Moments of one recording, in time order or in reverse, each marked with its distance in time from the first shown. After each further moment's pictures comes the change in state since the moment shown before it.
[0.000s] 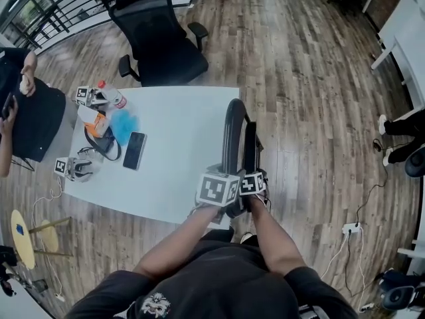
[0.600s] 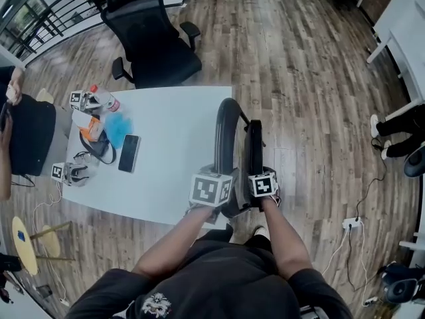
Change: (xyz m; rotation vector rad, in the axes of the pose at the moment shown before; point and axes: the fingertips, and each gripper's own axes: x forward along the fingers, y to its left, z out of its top) left arm 0.006 0.002 -0.001 -0.005 0.006 0.004; right arm -0.013 -0.055 -0.012 0.024 -0.073 0.043
